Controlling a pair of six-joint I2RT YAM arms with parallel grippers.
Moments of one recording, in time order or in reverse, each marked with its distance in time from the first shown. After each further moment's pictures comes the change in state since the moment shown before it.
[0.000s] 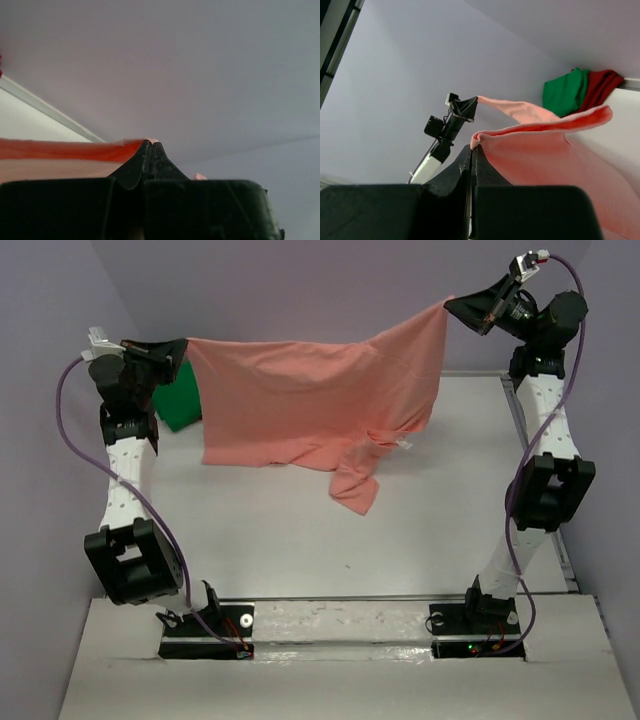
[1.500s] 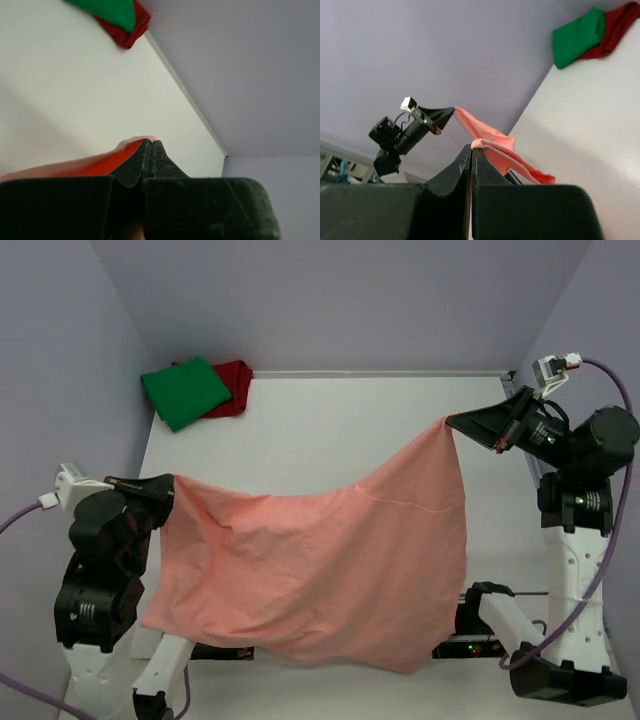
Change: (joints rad) left arm -0.371 -0.895 0.079 -1.301 -0.712 0.215; right arm 0.000 -1.112 -0.793 -0.459 0.003 -0.257
